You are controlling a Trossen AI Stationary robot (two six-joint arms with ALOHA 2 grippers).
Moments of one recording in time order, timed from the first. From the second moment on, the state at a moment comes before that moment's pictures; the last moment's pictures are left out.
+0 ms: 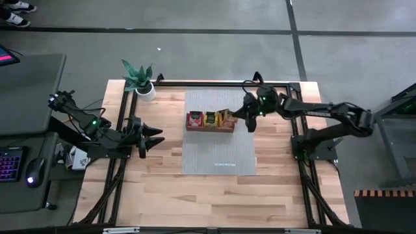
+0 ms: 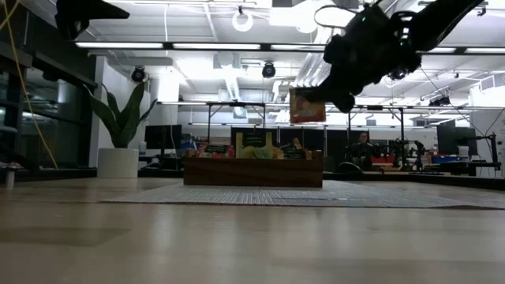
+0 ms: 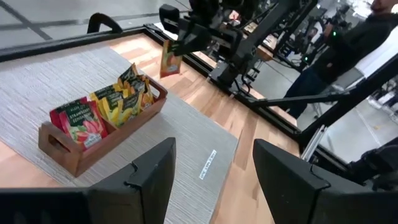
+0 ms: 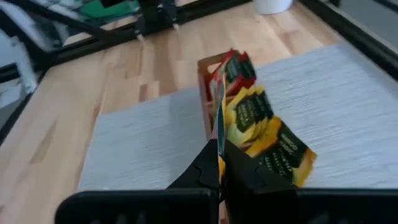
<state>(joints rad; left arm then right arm) -0.60 0.62 0.66 -0.39 -0.80 -0.81 -0.47 1.25 0.66 0.10 -0.42 0.07</state>
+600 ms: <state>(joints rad) -0.60 0.62 0.66 -0.39 -0.83 -0.84 -0.54 1.53 0.66 0.27 -0.58 -0.01</state>
